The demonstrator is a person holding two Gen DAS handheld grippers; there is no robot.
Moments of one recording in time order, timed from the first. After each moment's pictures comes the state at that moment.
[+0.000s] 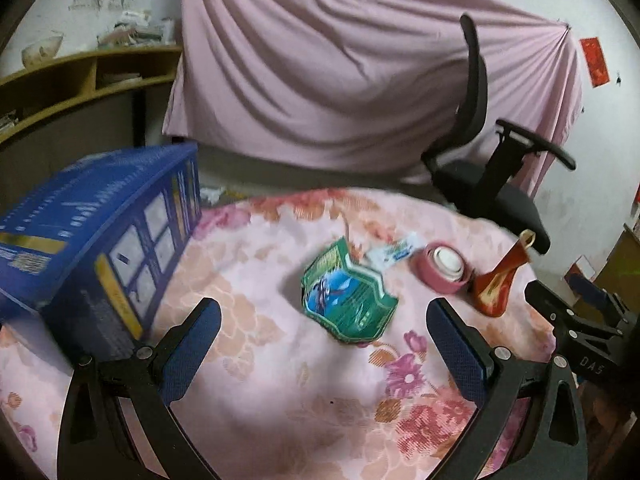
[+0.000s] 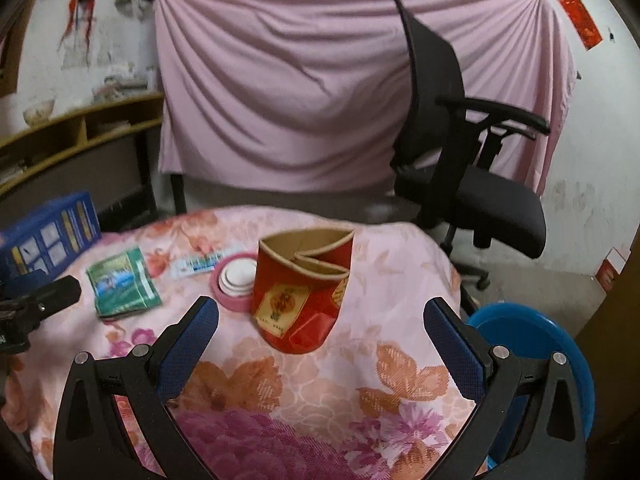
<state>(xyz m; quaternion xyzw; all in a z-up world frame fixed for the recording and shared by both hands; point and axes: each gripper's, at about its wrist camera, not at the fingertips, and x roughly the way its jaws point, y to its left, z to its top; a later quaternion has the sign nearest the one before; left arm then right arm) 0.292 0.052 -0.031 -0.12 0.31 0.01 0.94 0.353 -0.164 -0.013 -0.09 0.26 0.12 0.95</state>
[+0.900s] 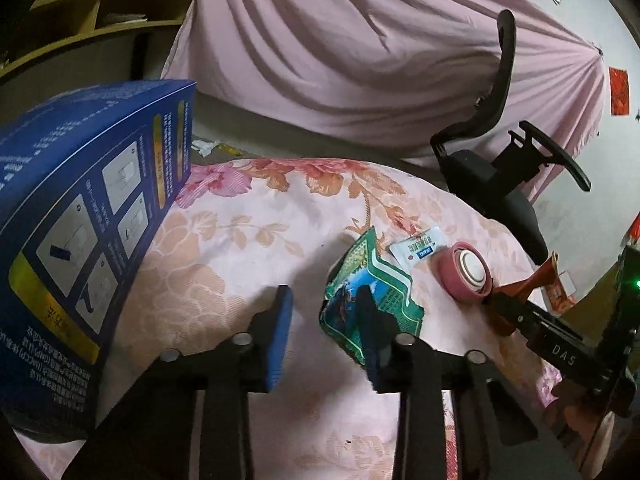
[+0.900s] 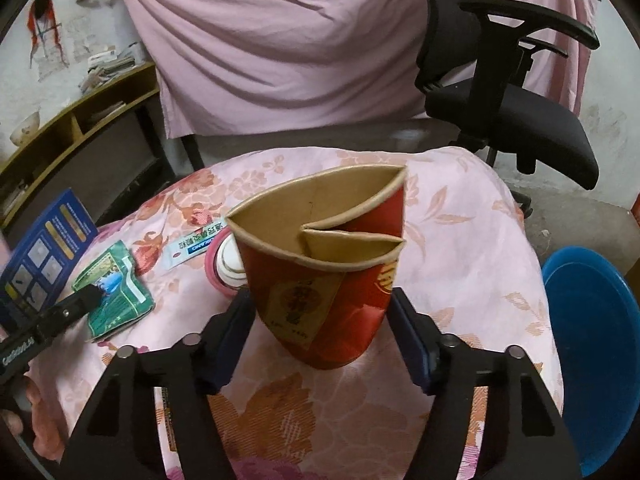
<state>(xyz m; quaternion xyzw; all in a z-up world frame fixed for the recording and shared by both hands) 0.330 0.084 -0.053 -0.20 0.36 -0.01 0.91 0.409 -0.156 -0.043 -0.01 0.39 0.16 0.91</state>
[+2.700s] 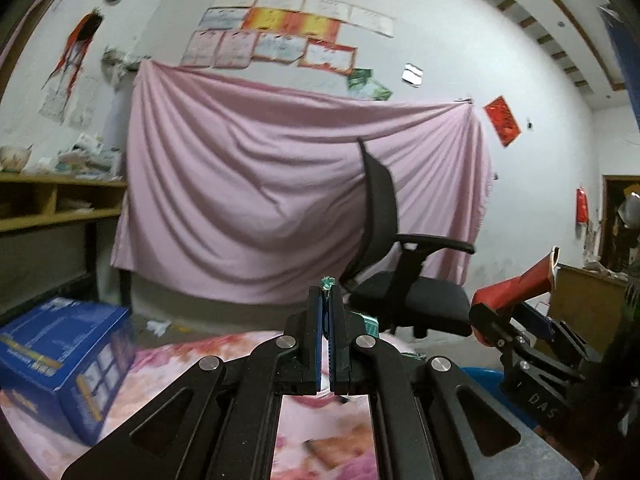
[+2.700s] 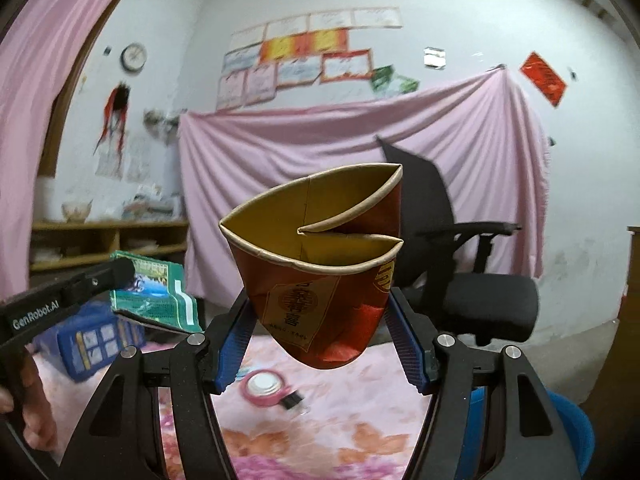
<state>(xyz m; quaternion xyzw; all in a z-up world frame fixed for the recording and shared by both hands) 0.230 -0.036 0.056 -0.07 0.04 -0.08 0.99 0.270 -0.223 0.049 -0.01 0.01 0.16 0.99</state>
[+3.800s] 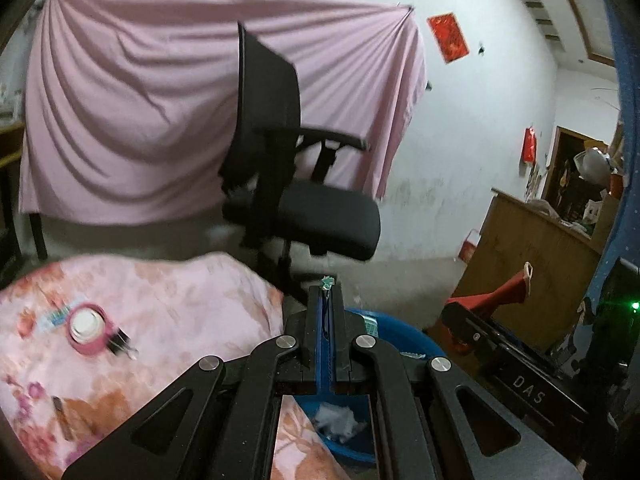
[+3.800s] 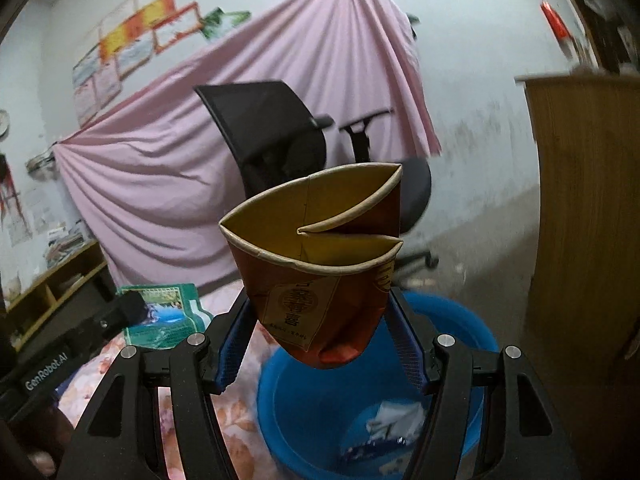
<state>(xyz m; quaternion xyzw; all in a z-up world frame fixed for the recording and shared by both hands) 0.336 -0.247 0.048 -0.07 0.22 -0.21 0.95 0.310 -0.421 0.017 0.16 0.19 0.03 0.97</state>
